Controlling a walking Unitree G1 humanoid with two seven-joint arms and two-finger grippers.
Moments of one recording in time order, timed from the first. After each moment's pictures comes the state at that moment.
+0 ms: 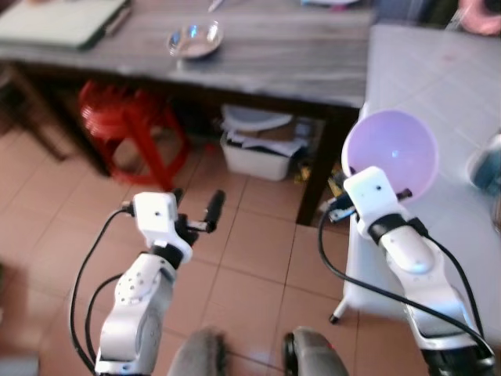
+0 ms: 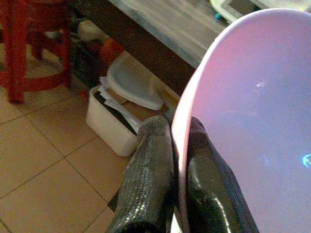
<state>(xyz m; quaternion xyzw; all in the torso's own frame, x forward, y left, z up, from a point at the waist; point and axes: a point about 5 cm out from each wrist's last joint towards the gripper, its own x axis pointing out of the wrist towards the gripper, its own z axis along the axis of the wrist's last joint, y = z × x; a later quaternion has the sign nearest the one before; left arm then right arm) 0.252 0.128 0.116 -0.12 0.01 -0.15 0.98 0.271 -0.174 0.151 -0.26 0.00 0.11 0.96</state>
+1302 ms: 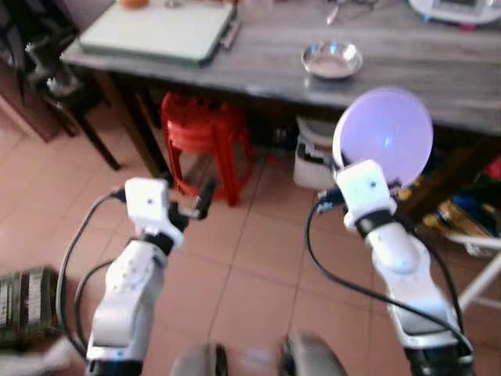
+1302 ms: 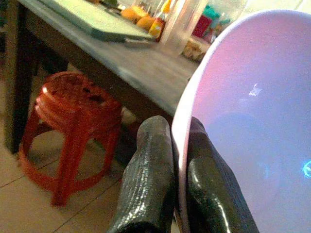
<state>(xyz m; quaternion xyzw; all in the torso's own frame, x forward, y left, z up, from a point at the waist) 0.262 0.129 0.128 -0.08 -0.02 -0.15 0.99 0.273 -0.152 0.168 -0.24 -0.10 0.12 0.96</state>
